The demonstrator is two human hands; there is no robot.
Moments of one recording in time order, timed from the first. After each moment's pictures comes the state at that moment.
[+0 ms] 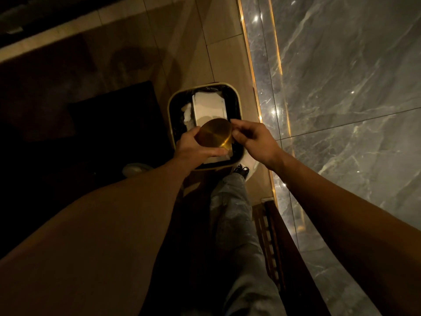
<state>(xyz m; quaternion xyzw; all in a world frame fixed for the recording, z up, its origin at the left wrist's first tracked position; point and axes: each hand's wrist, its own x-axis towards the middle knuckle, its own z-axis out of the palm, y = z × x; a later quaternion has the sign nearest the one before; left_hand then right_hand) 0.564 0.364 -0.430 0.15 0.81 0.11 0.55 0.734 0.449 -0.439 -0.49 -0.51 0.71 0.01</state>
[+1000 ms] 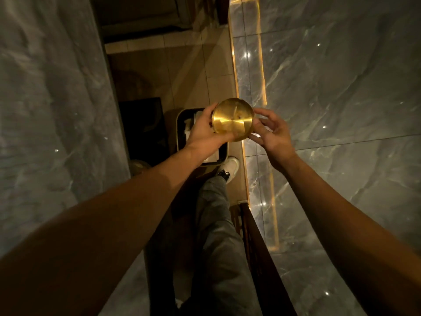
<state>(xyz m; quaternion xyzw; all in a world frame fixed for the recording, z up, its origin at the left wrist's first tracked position) 0.592 0.417 -0.214 0.19 0.73 0.34 0.56 0.755 0.493 -0.232 -0.55 -0.44 0.69 0.17</state>
